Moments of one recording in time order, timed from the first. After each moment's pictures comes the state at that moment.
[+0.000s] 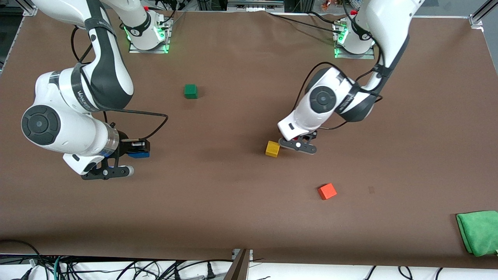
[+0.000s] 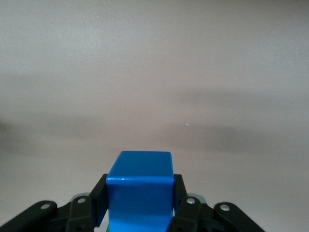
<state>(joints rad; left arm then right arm) -0.18 0.56 -0.43 -1.72 0.17 2.21 -0.43 0.36 0.57 -0.16 -1.20 0.14 1.63 0.12</state>
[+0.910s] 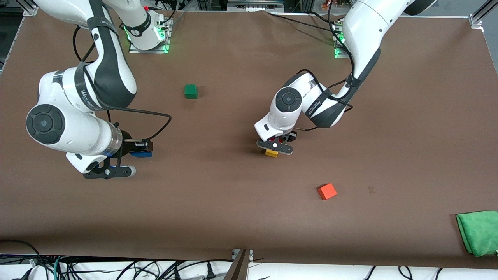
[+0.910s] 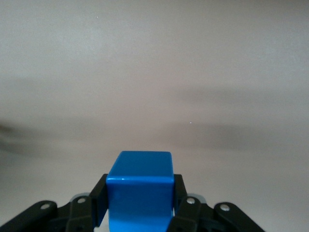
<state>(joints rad) -0.28 0.68 -0.42 -1.61 0.27 2.21 -0.55 0.36 0.57 -0.16 -1.20 0.14 1.63 0.16</state>
